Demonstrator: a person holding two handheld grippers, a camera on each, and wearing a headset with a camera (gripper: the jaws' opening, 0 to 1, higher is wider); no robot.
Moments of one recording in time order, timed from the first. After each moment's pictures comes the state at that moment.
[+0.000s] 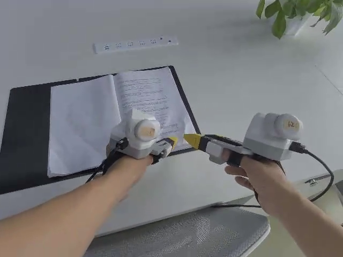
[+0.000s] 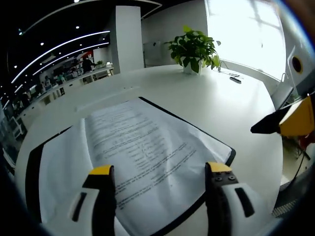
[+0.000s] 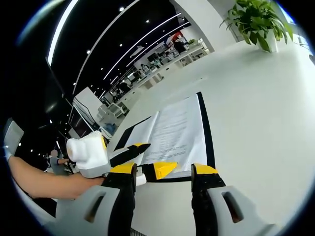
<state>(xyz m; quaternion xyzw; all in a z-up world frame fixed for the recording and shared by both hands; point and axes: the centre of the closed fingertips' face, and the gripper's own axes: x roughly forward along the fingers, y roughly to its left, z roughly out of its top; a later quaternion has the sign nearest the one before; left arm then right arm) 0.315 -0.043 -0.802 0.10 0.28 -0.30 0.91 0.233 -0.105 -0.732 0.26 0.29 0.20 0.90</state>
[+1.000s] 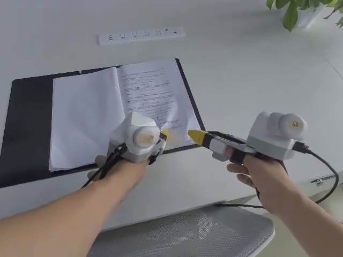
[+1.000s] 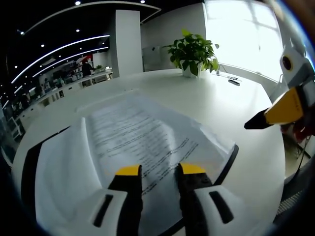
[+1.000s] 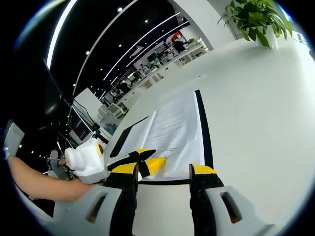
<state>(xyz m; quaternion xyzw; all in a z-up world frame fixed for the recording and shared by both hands) 0.320 -0.033 -0.807 0.09 0.25 -0.31 0.91 0.244 -0.105 -0.742 0.27 0.30 0.20 0.89</state>
